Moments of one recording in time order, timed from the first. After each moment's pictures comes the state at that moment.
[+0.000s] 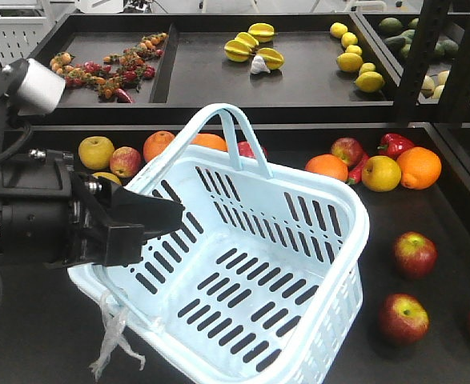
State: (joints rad) left arm -0.61 1.07 -1.03 -0.63 0.68 0.18; right arm 0.04 -0.01 0.03 -0.12 0.09 0.05
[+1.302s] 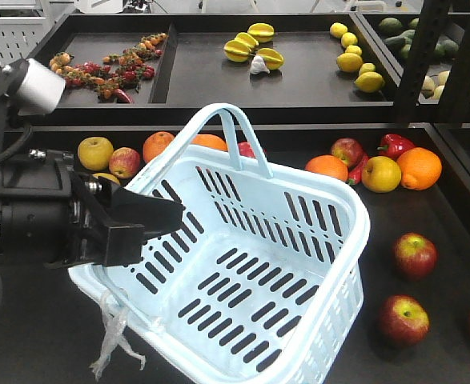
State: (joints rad) left arm -0.61 1.07 -1.03 -0.63 0.68 0.18; right arm 0.04 -0.01 0.03 -0.12 0.09 0.05
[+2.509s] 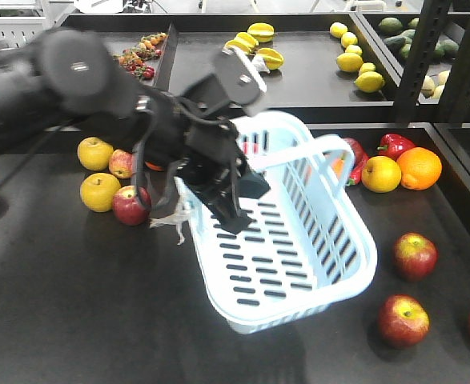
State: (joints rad) left arm -0.61 1.72 -1.62 -0.53 0.94 0.88; right arm 0.04 -0.01 0.03 -0.12 0.09 0.05
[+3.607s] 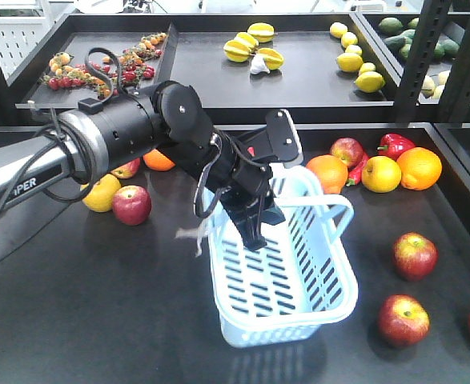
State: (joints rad) left arm -0.61 2.02 -1.78 -0.51 0.94 1.06; right arm 0.04 -0.01 0.03 -0.12 0.09 0.05
